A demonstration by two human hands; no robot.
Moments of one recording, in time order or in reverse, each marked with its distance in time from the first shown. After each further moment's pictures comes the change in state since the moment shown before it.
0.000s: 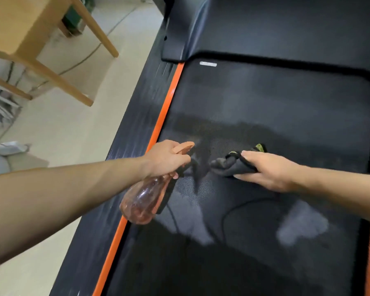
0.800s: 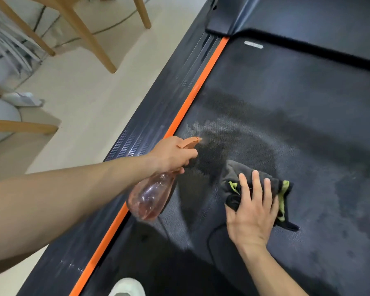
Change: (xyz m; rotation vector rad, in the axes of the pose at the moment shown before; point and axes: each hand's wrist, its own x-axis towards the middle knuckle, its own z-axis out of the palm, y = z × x) left_hand -0.028 -0.088 0.030 -0.329 0.086 -0.136; right_hand 0.001 -0.084 0.215 -0.161 0.741 0.458
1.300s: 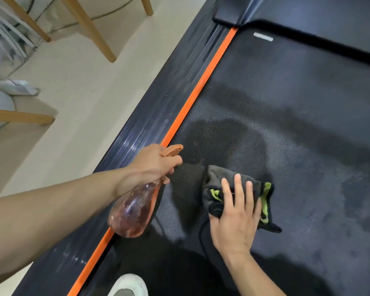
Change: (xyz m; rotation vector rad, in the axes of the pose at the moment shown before) left_hand -0.022 -0.045 -0.018 -0.073 0.053 -0.097; right_hand -0.028 -0.033 0.013 -0.022 -0.034 -0.077
